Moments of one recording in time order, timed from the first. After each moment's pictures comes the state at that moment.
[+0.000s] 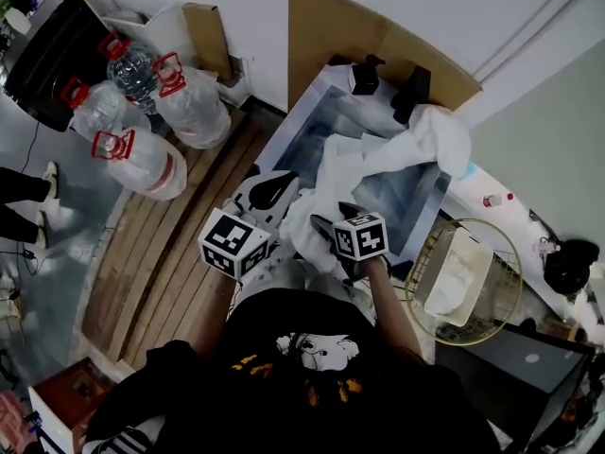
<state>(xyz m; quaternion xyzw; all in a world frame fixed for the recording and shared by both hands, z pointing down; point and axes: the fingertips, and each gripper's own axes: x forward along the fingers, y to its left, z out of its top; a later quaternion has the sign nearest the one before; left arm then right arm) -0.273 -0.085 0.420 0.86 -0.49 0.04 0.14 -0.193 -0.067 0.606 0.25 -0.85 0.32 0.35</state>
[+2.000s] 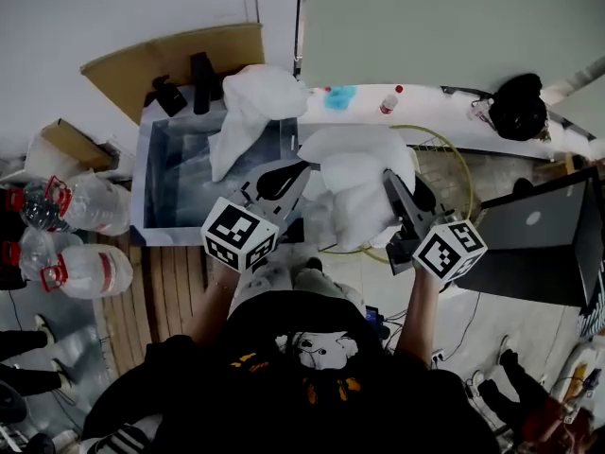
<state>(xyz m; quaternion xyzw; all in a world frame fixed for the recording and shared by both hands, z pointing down) 0.097 -0.072 0.373 0.98 -0.19 0.04 0.08 0.233 -0.024 0.354 0.59 -0.78 0.22 -0.05</state>
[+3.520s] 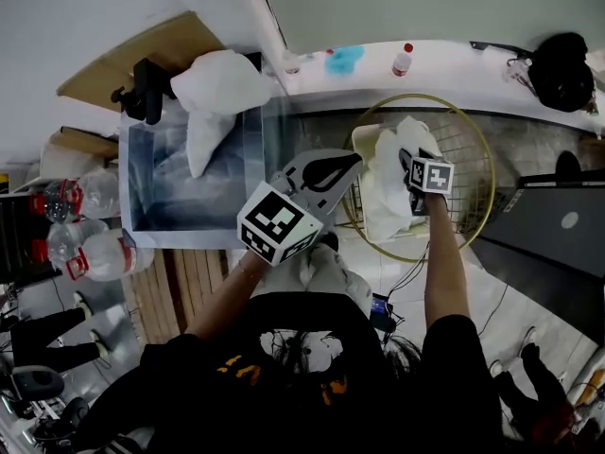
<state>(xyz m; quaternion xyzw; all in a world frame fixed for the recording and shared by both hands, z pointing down) 0.308 -0.069 0.434 0.98 -0.12 0.13 0.11 0.487 -0.085 0.739 0.63 -0.62 0.41 0.21</state>
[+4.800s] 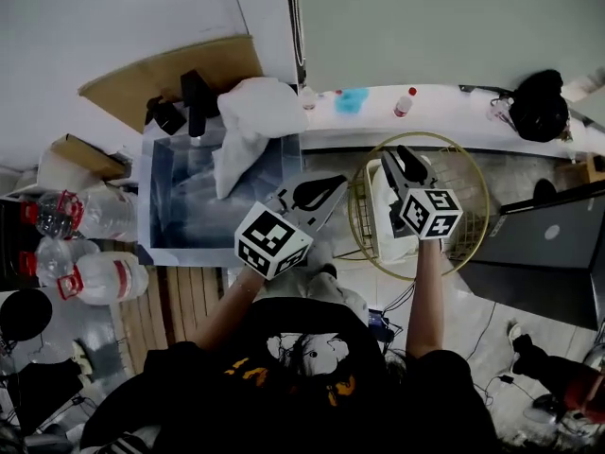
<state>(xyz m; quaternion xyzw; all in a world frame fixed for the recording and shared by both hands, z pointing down) 0.185 -0.089 0.396 0.98 -0.13 0.08 0.10 0.320 -0.135 0.476 0.63 -0.75 0.20 0.04</state>
